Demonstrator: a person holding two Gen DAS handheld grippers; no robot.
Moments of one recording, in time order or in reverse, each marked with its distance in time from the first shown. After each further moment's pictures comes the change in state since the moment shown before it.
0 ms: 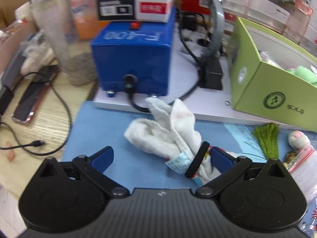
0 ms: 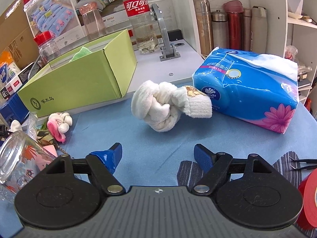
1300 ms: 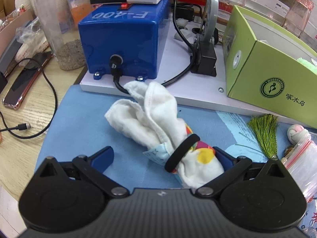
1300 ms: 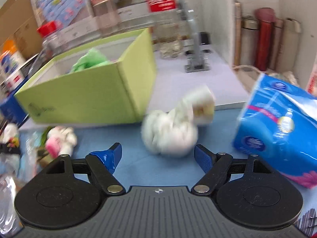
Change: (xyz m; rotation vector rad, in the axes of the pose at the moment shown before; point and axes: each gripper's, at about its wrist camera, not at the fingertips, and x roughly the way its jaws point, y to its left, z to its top) left arm 0.020 -0.017 -0.010 -0.032 0.033 -0.033; right arm 0.040 0.035 0.041 -0.142 0.070 0.106
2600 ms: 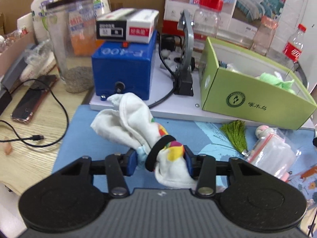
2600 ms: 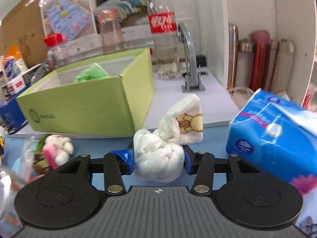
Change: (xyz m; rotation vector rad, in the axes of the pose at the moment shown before) left arm -0.076 0.014 -0.025 0.052 -0.176 -0.104; right arm -0.028 0.003 -0.014 -0.015 -0.215 -0.066
